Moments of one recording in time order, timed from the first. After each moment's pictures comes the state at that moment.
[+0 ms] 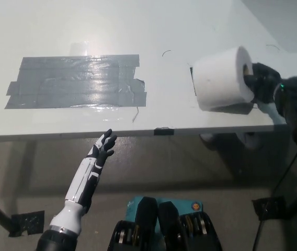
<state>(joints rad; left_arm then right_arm) -0.11 0.10 -0.11 -0.06 0.10 -0.06 -0.08 -1.13 -0.23 -0.35 1.38 -0.11 0.18 0.29</state>
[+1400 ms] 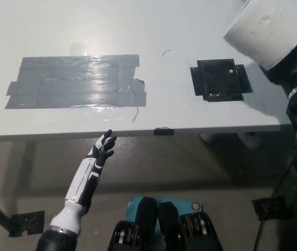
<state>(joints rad) -0.11 0.10 -0.11 -0.06 0.10 -0.05 -0.08 -0.86 -0.06 -0.50 0.49 0.60 0.42 0.24</state>
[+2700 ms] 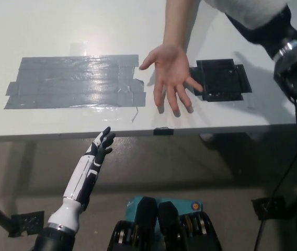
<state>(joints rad) -0.12 0.11 -0.11 -0.07 0.10 -0.05 -0.08 -0.97 -0.15 -0.15 0.37 1.08 0.47 0.02</state>
